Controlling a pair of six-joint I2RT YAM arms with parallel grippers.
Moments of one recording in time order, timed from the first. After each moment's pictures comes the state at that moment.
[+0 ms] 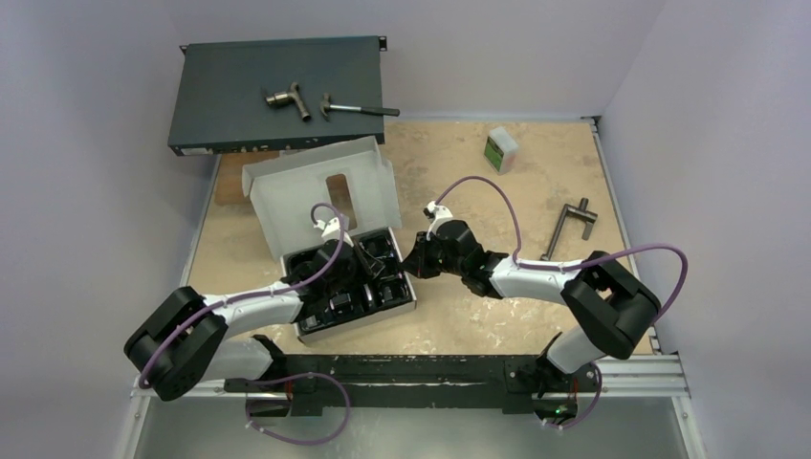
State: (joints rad) left arm -0.72 1.28 0.37 0.31 -0.10 -0.97; right arm 0.81 1.53 0.66 0.32 -0.12 0.64
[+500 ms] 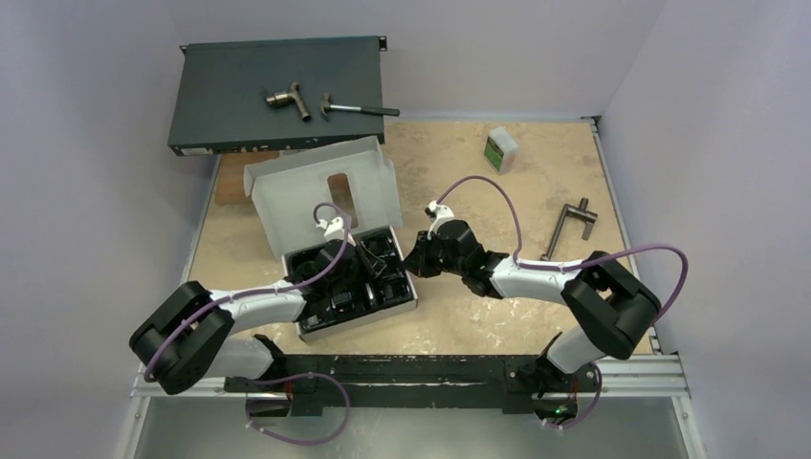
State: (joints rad) left arm -0.72 1.30 0.37 0.33 -0.11 -0.96; right arm 0.81 1.53 0.66 0.32 -0.12 0.65
